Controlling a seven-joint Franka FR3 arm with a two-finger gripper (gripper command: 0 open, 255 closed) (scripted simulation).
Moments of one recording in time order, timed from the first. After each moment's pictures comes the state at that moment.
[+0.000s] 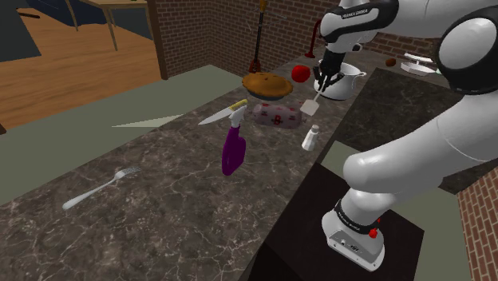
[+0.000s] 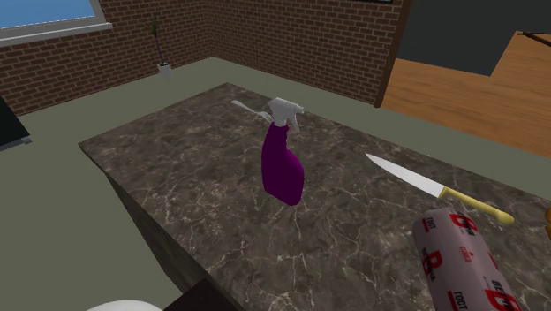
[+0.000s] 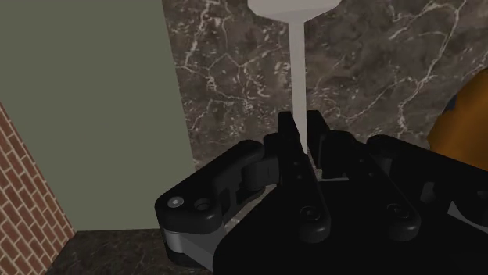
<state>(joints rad) -0.73 -0.32 0.07 -2.22 -0.03 1.95 0.79</state>
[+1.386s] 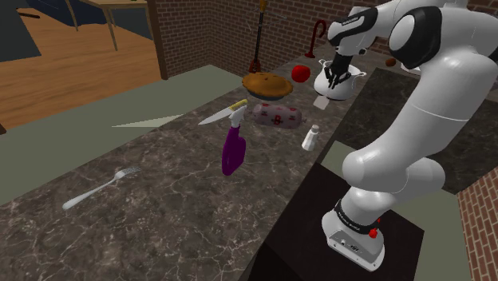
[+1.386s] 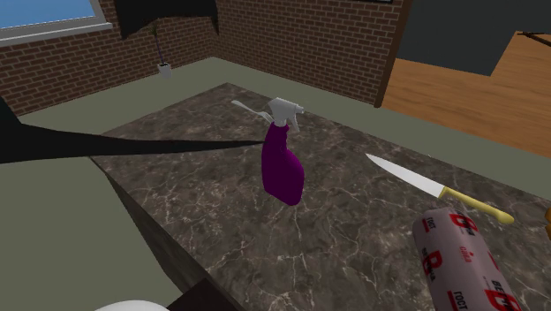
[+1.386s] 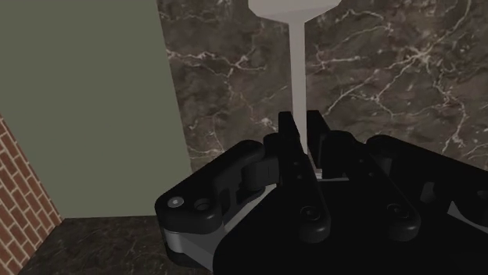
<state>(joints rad) -0.83 0.11 -0.04 -1.86 -0.03 2.02 0.59</state>
